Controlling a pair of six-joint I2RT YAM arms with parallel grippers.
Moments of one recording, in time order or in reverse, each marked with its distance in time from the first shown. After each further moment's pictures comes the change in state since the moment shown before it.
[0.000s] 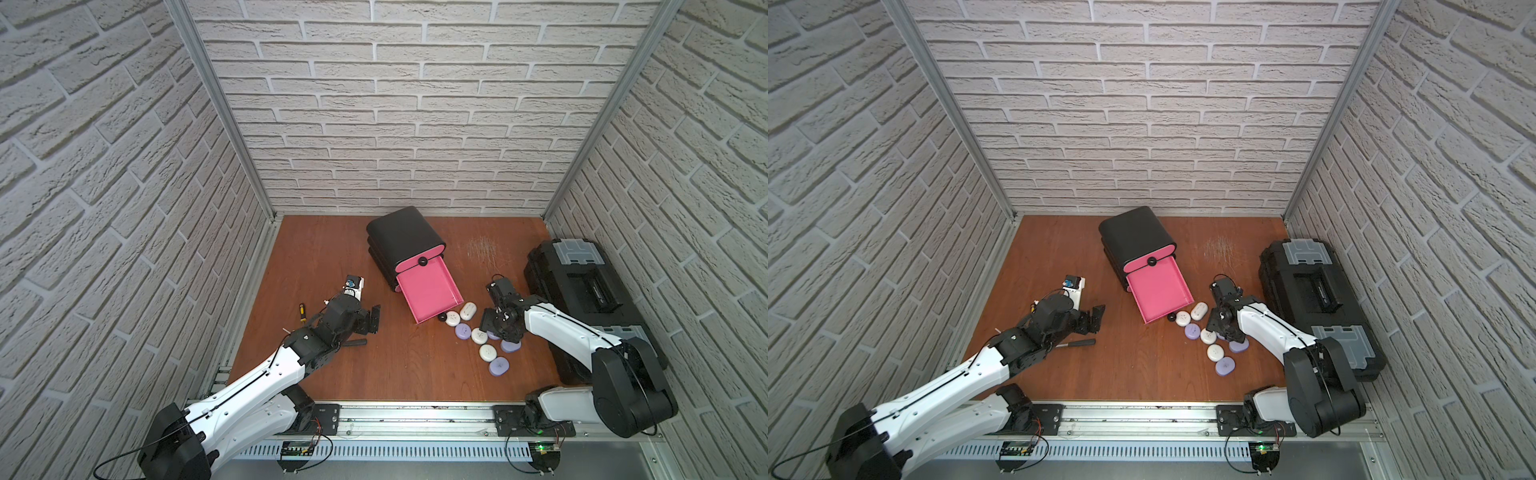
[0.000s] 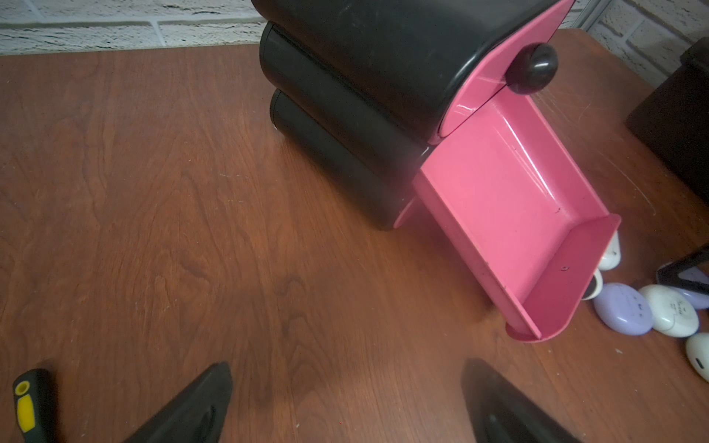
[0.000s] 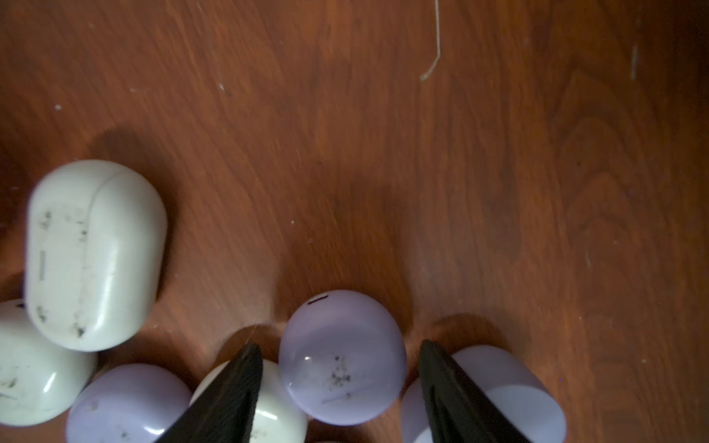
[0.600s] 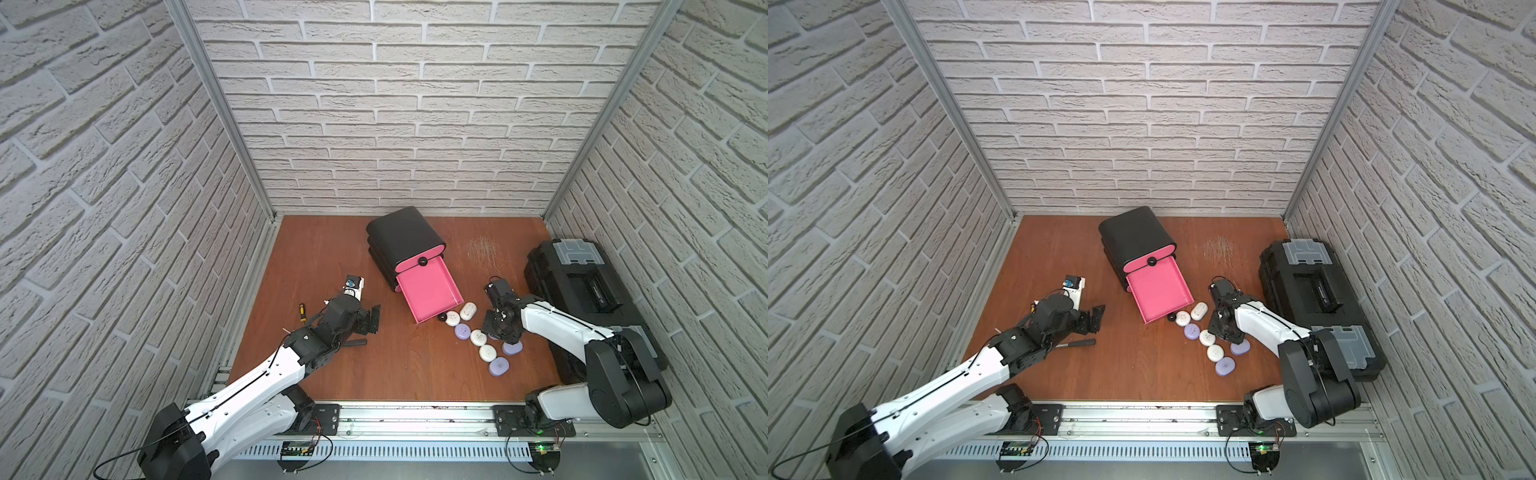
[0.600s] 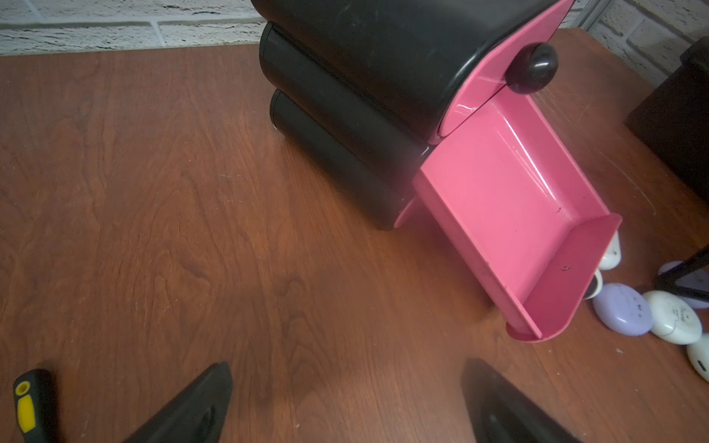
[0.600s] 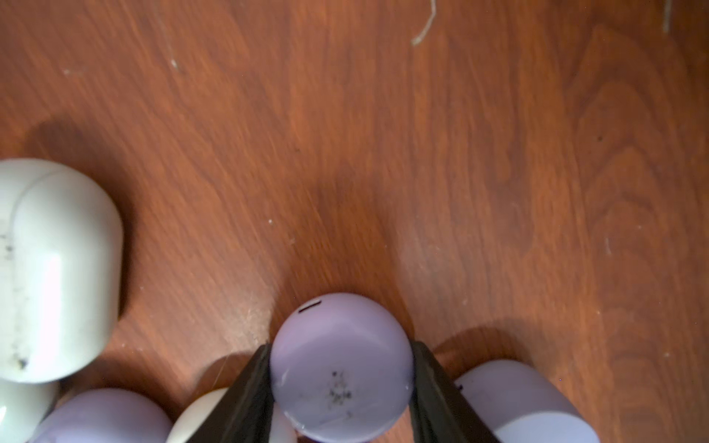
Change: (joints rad) left arm 0.000 0.001 0.000 0.000 0.000 0.001; right arm 0.000 0.038 -0.001 0.005 -0.001 0.033
